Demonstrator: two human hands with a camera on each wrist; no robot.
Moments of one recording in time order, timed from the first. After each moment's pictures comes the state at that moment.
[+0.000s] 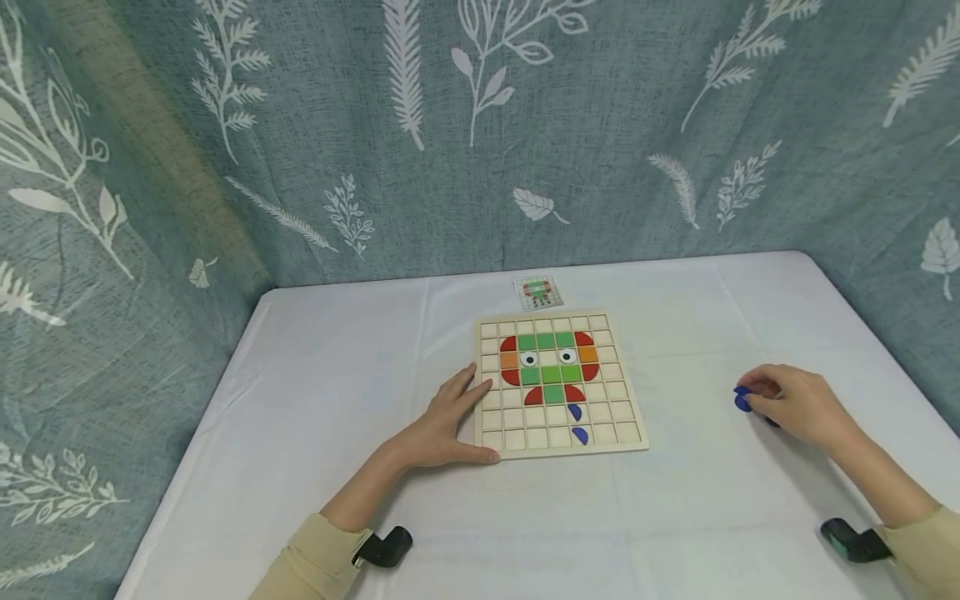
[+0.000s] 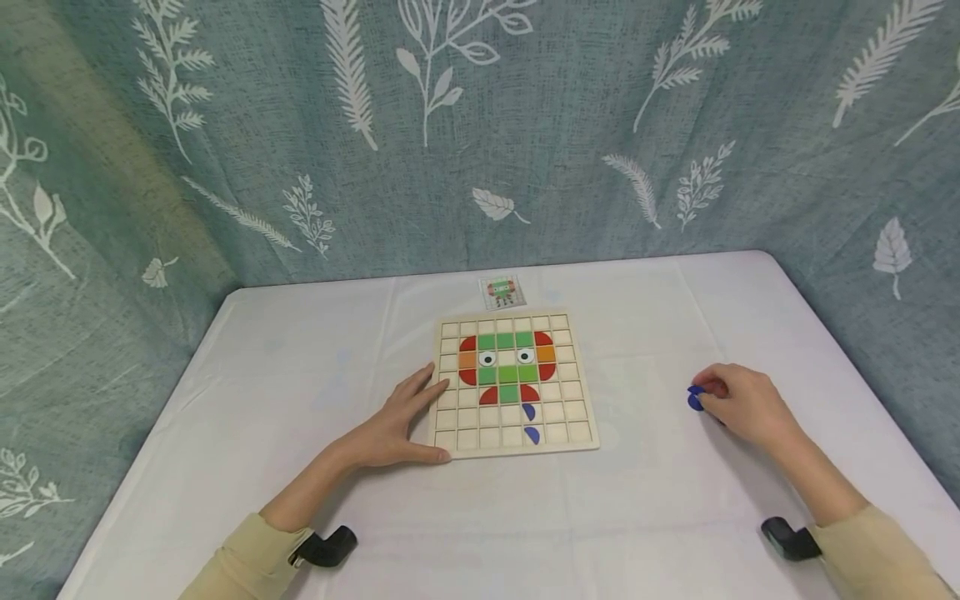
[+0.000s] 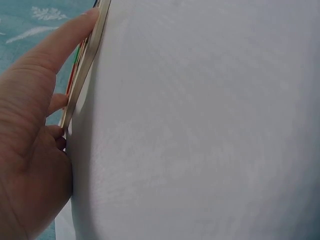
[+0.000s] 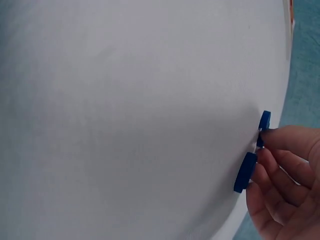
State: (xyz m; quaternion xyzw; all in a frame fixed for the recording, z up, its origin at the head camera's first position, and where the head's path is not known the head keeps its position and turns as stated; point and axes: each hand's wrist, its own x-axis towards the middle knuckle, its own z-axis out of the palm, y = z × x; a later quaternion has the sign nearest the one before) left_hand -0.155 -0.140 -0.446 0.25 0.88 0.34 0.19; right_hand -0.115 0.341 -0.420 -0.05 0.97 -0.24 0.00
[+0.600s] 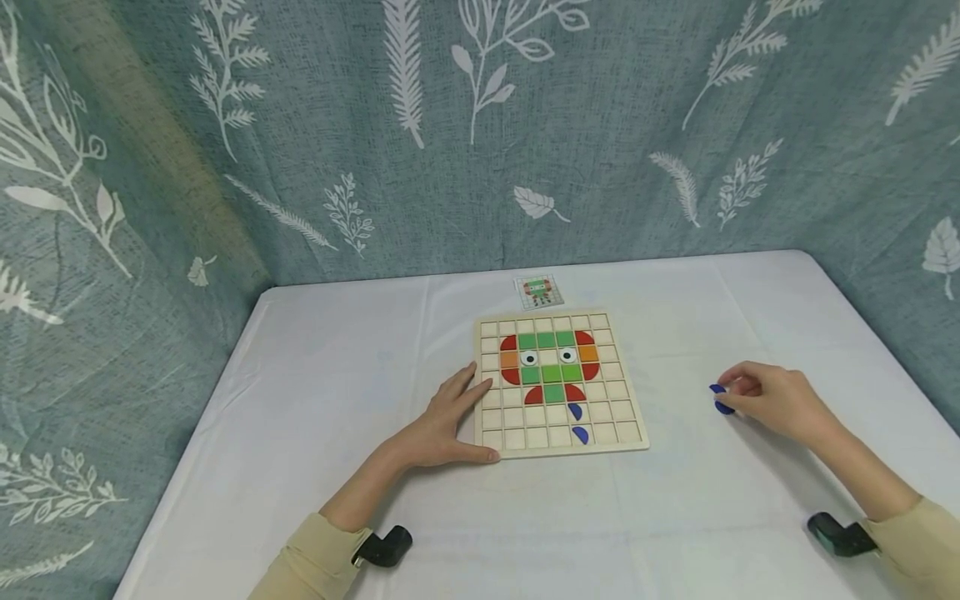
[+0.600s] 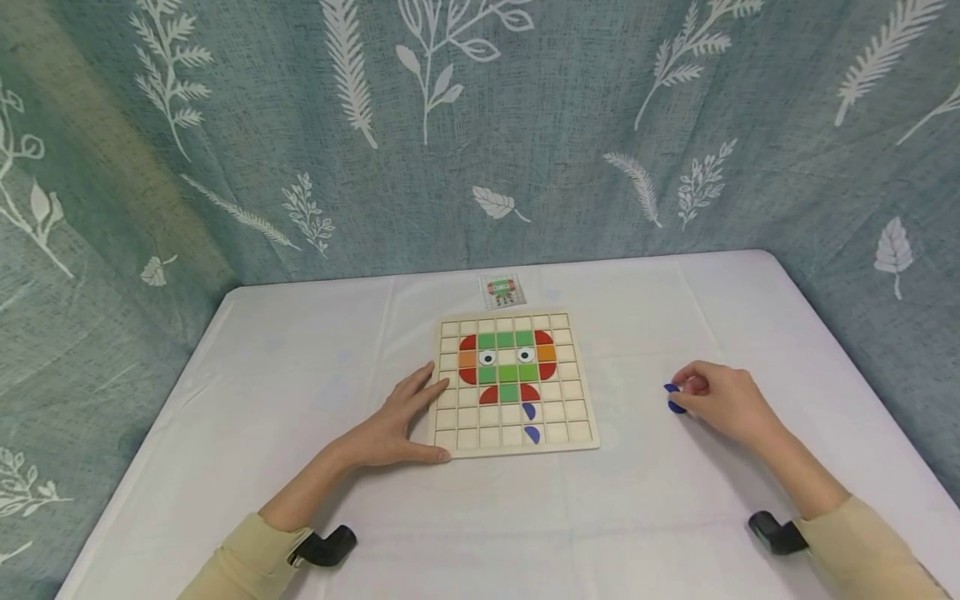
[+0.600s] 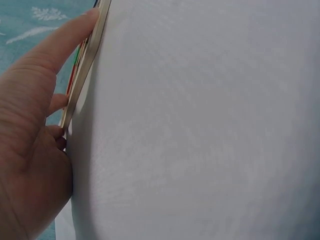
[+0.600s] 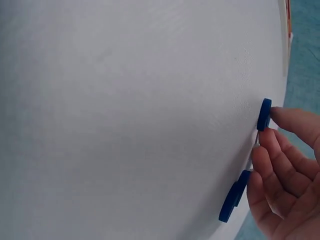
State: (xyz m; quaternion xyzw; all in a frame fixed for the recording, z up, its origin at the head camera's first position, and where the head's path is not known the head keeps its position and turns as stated) left_hand -0.155 -0.141 -0.447 0.26 0.88 0.34 0.18; right_hand -0.122 0.321 -0.419 -0.04 0.96 -0.26 0.03
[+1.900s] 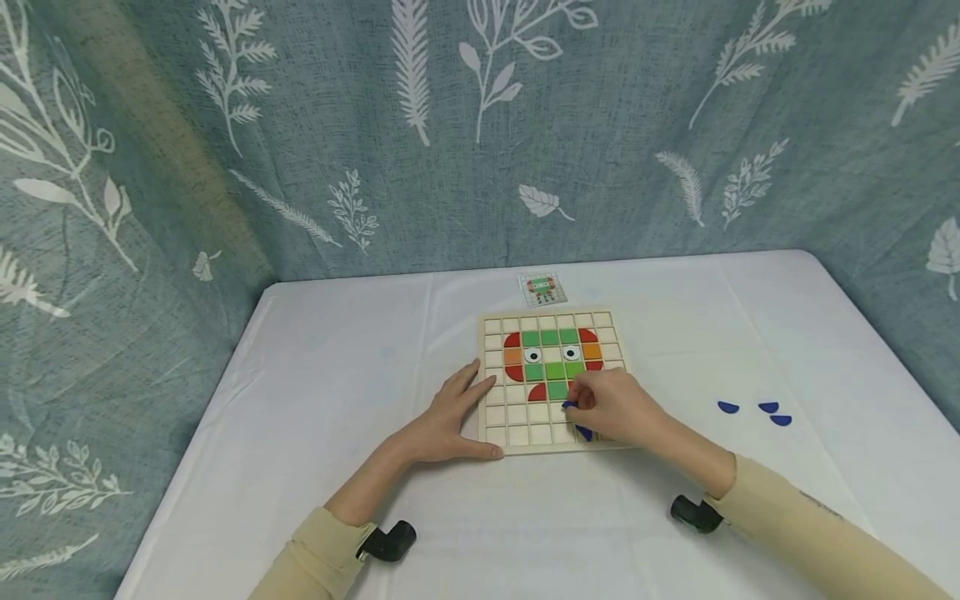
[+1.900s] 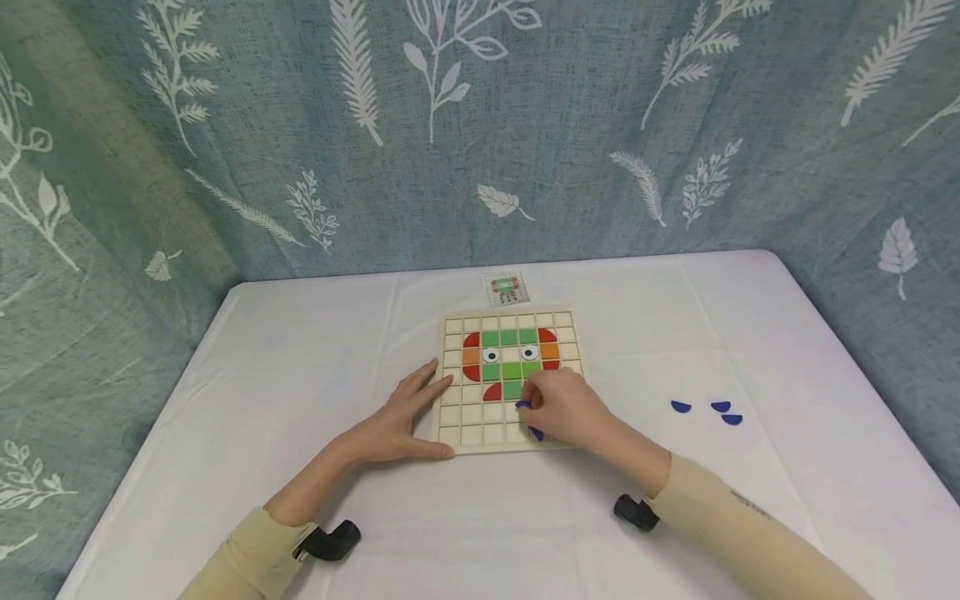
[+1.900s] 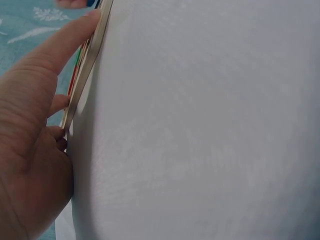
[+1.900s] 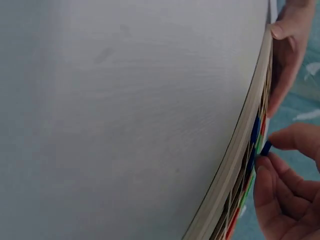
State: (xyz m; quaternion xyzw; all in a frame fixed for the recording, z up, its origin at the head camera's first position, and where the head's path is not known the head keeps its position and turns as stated) left_hand -0.156 -0.142 -0.446 0.26 0.88 0.34 0.19; right_hand -0.142 0.143 -0.415 -0.18 0.93 -0.31 0.08
